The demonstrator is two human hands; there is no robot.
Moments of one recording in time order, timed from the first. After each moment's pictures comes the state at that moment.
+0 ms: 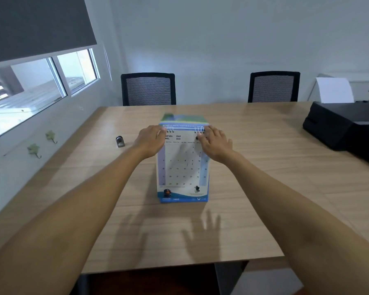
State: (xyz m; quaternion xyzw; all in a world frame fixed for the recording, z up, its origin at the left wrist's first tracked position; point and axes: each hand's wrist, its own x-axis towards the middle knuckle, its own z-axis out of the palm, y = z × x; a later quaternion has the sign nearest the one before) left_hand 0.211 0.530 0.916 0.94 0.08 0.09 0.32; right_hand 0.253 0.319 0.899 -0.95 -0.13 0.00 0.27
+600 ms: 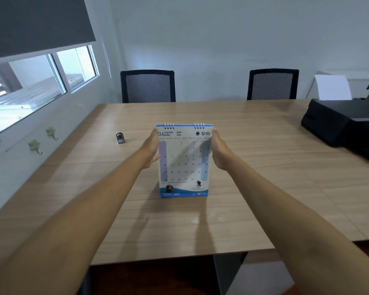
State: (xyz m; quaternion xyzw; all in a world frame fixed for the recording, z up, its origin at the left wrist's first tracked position) left_hand 0.182 0.508 0.905 0.72 0.17 -0.02 0.67; right_hand 0.235 0.326 0.890 -0.73 0.05 0.17 0.66
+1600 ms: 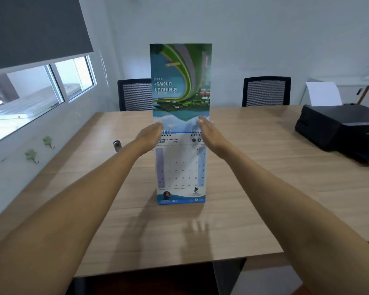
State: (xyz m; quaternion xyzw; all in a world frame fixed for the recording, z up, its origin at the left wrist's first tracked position) left_hand 0.203 0.514 0.946 0.90 0.11 0.06 0.41; right_hand 0.236 0.323 0.934 -0.86 -0.18 -0.02 0.47
